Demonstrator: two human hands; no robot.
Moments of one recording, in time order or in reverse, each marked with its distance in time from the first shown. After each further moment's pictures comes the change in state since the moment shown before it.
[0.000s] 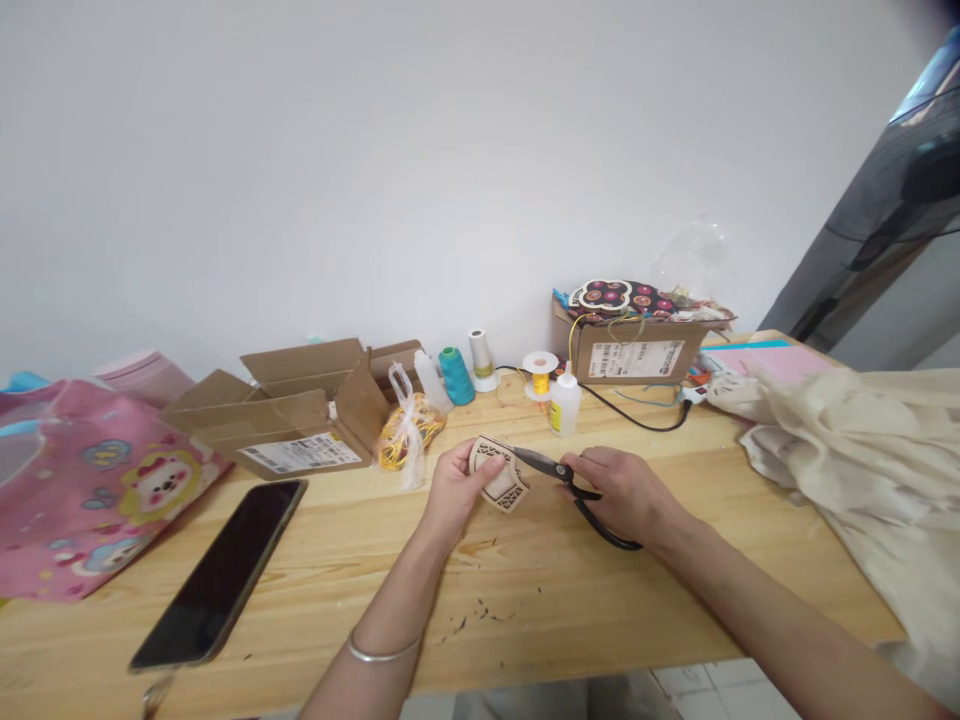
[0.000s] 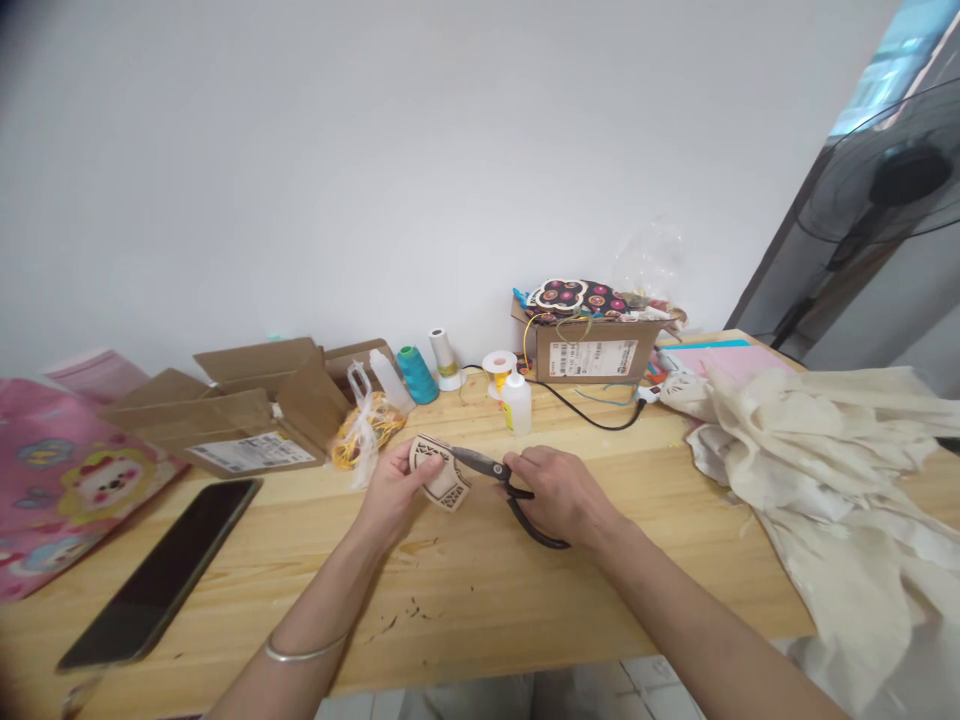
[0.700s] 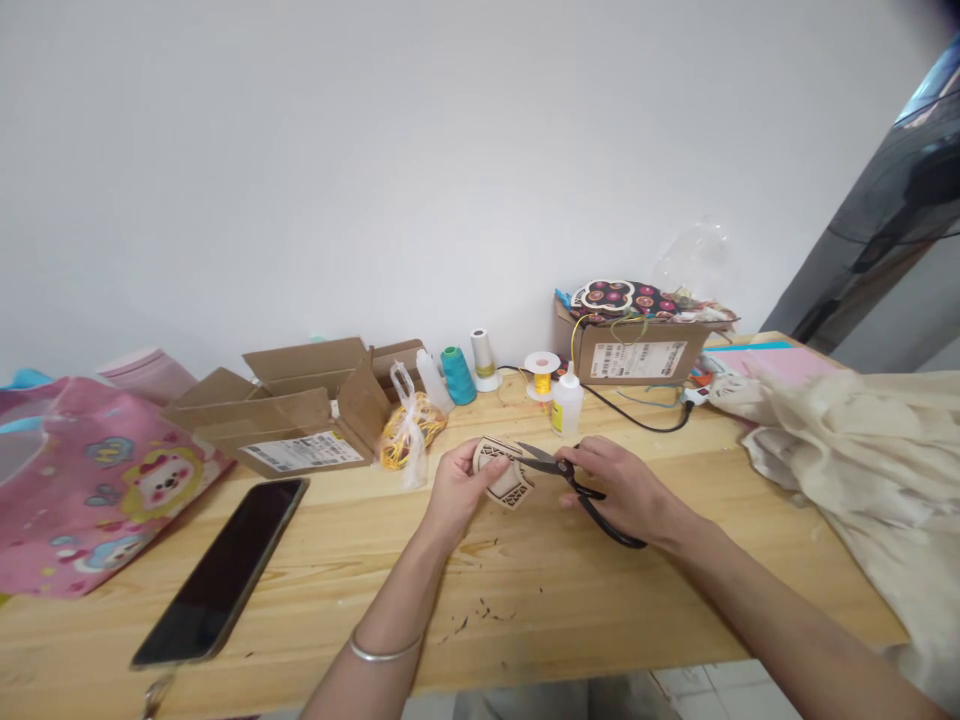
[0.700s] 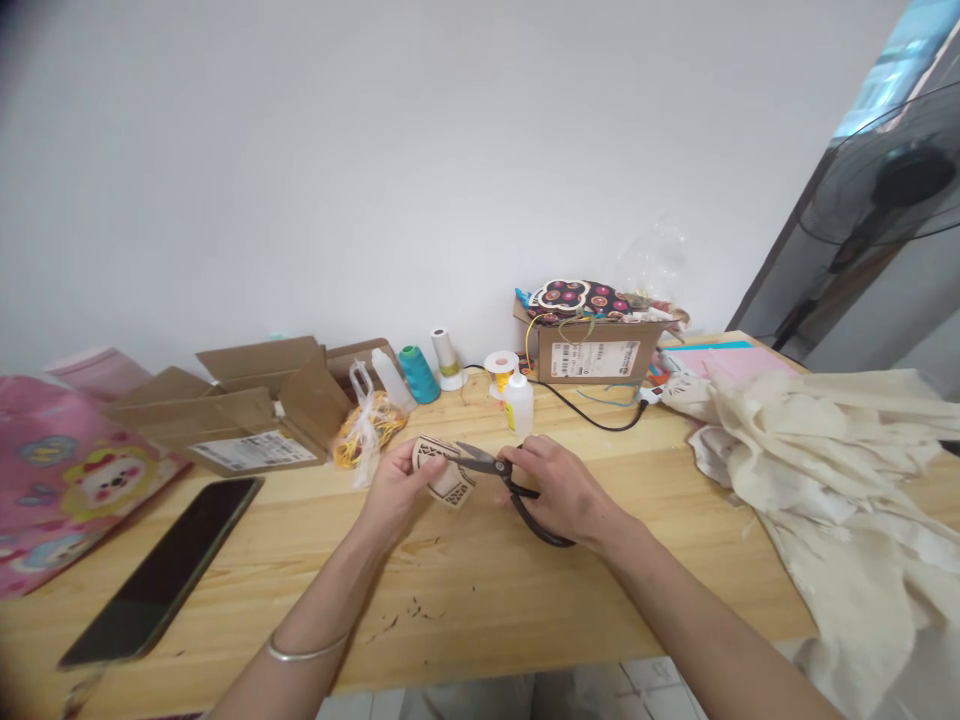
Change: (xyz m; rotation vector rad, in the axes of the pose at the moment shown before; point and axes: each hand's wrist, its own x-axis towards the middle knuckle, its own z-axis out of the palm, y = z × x) left_hand 0.001 0.001 0.001 0.037 -0.020 0.018; right_hand 0.004 0.003 -0.006 0.243 -0.080 0.031
